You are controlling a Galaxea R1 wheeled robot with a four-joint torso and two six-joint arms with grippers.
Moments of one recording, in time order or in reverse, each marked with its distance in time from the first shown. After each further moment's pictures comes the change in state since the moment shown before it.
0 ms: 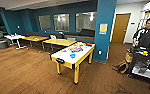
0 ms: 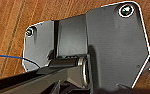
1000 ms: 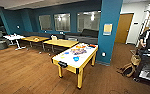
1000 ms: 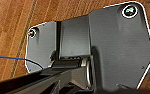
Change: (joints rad) left arm -0.002 -0.006 -0.003 0.000 -0.001 0.000; right arm 0.003 0.009 0.001 0.000 0.001 0.000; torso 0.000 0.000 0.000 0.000
